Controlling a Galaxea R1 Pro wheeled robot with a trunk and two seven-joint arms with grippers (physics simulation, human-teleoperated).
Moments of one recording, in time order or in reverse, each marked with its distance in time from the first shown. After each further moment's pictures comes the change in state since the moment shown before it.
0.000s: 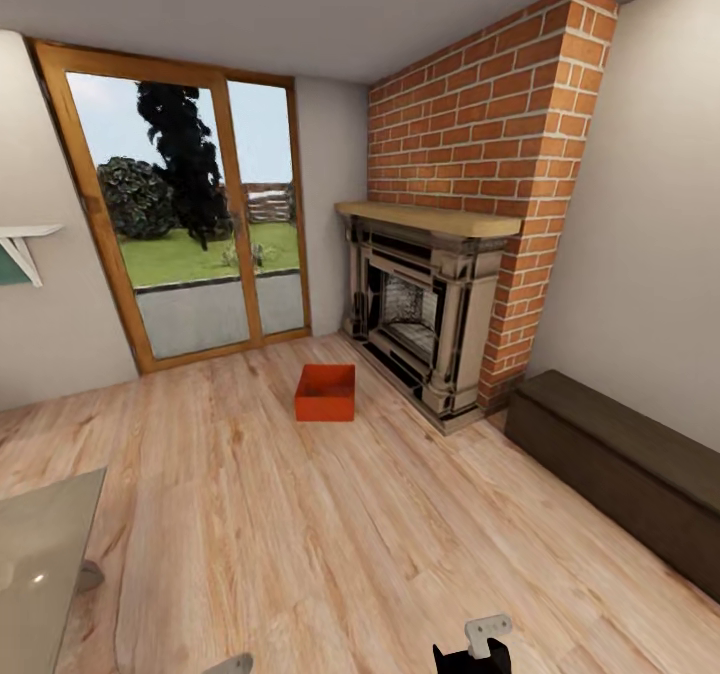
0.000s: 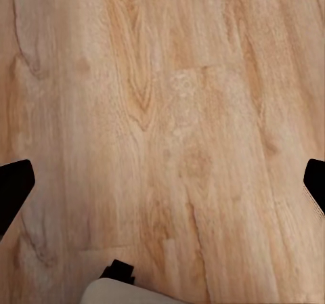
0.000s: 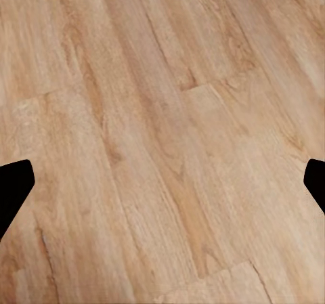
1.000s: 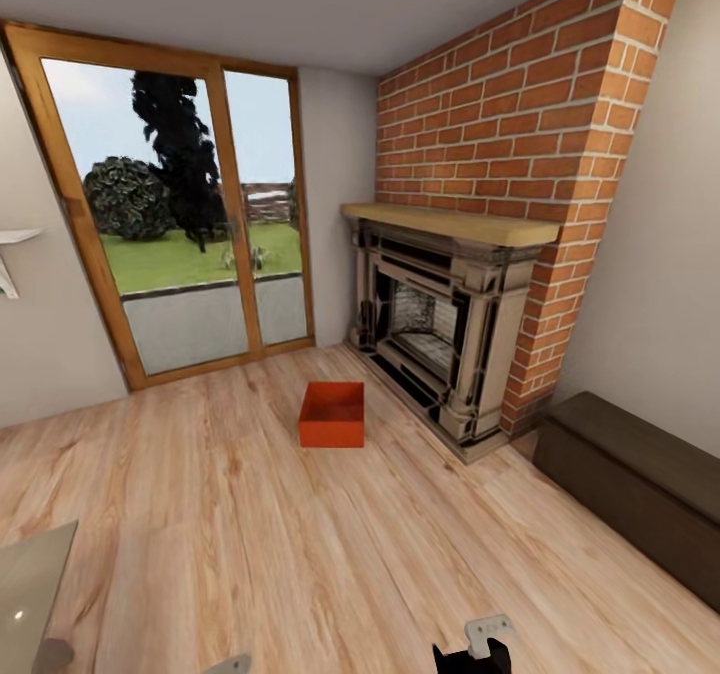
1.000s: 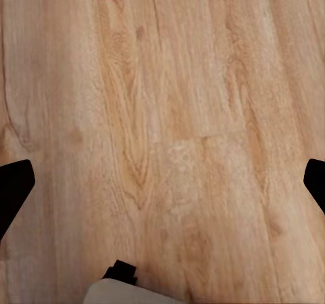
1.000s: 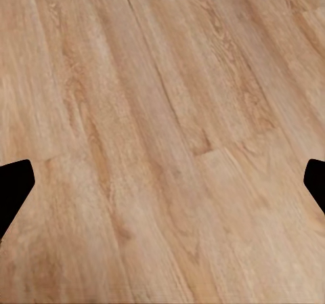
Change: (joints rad) left arm 0.000 0.005 0.001 0.001 0.000 0.000 -0.001; right arm 0.000 0.000 0.000 0.000 0.000 0.000 0.000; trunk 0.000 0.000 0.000
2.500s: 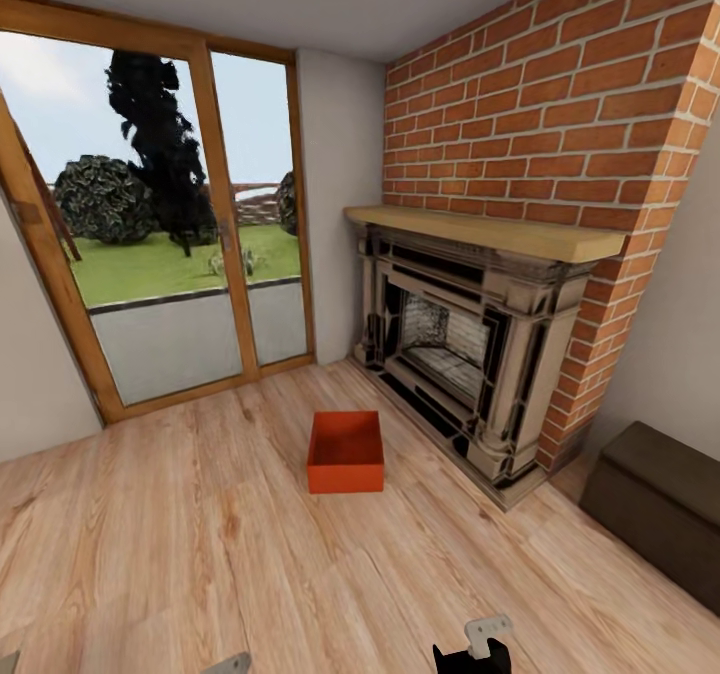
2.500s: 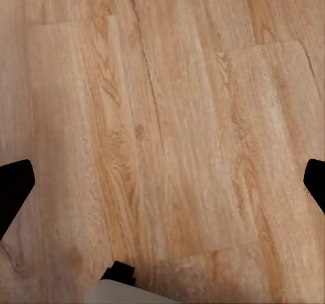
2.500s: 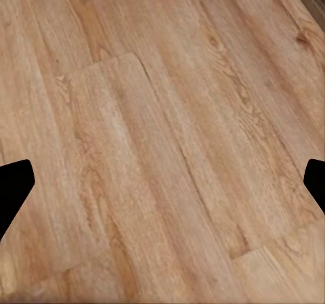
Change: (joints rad) left arm 0.000 0.001 0.000 -0.001 0.004 -0.001 -0.005; right arm 0.000 0.000 0.000 0.001 0.000 0.000 0.000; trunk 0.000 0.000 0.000
